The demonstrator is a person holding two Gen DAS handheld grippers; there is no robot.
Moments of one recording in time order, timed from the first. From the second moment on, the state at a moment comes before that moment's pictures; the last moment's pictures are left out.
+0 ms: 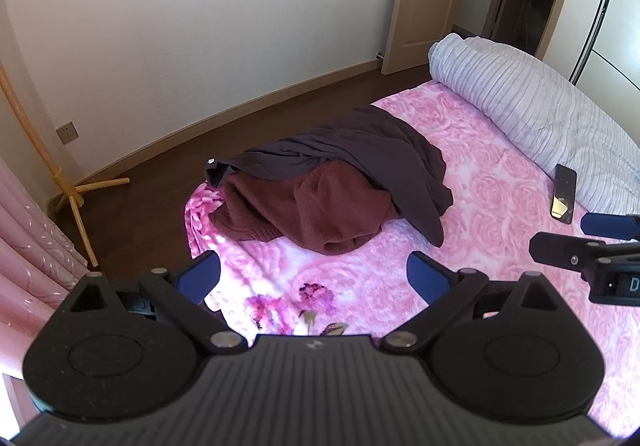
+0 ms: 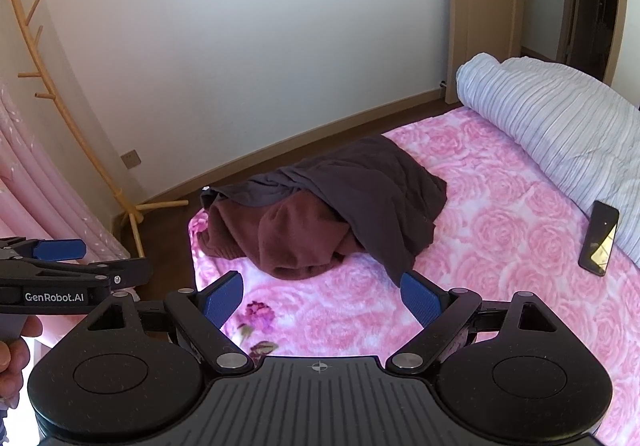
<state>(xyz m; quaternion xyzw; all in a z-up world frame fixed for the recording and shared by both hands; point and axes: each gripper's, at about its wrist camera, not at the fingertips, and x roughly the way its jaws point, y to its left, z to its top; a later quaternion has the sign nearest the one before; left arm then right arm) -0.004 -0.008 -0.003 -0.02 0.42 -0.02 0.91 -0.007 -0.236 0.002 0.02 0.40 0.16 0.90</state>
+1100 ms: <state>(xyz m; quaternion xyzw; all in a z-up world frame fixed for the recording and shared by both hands) 0.003 -0.011 -0.008 0.00 0.43 -0.04 0.90 0.004 -0.229 -0.002 0.02 0.40 0.15 0.90</state>
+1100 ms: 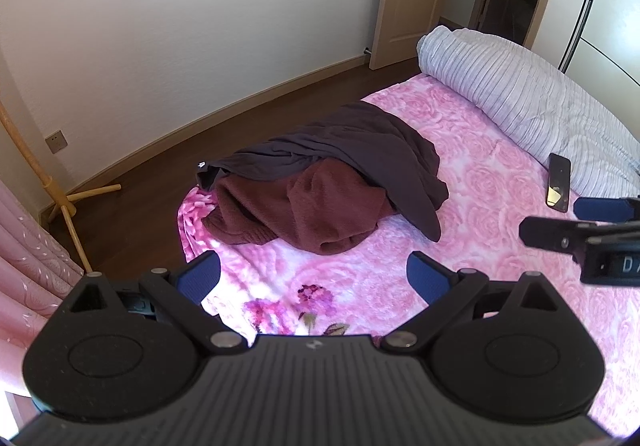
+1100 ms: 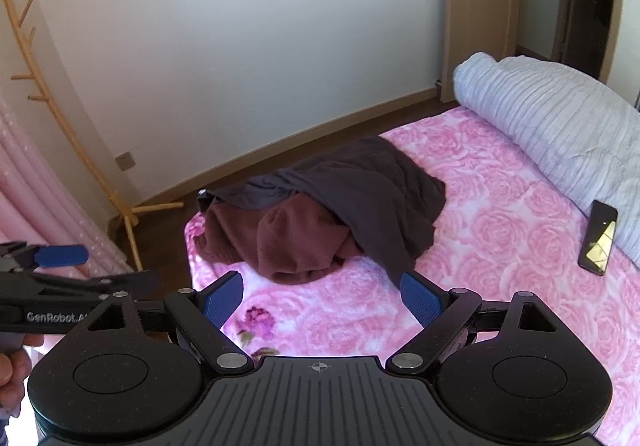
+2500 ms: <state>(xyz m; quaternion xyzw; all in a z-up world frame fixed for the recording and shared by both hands) 0.108 -0.016 -0.045 0.13 0.42 -0.10 0.89 0.084 -0.288 -0.050 0.04 0.42 0.16 0.89</state>
